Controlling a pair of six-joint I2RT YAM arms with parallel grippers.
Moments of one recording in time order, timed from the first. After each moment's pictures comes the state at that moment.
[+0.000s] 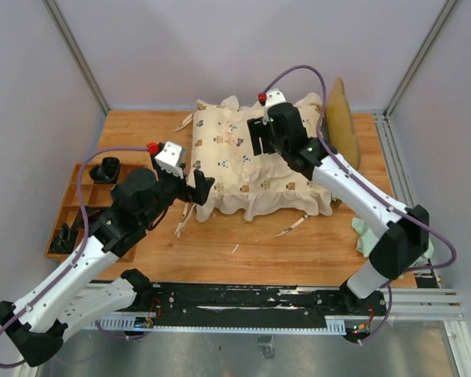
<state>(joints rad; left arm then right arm) -0.68 0.85 0.90 -0.23 -0.18 -0.12 0.66 1.51 1.46 -0.41 0.27 0.12</state>
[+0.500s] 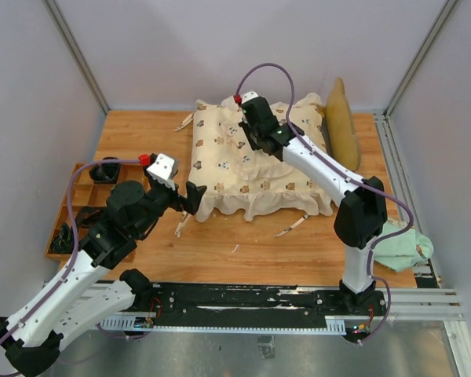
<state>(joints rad) -0.68 0.67 0.82 -0.27 -0.16 -0.04 0.66 1.93 1.82 -0.56 0.34 -0.01</state>
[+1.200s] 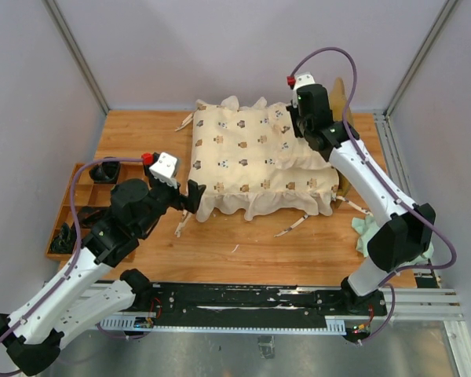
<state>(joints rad) -0.68 0.69 0.82 -0.28 -0.21 -0.02 0.48 1.62 1.66 -0.53 0.37 -0.08</state>
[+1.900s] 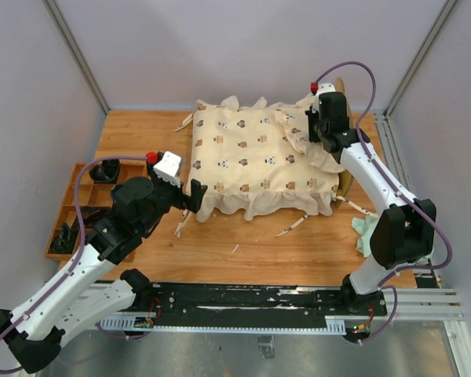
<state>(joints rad) -0.68 0.72 0.82 -0.28 -0.21 -0.03 0.27 1.62 1.46 -0.38 0.19 -0.01</state>
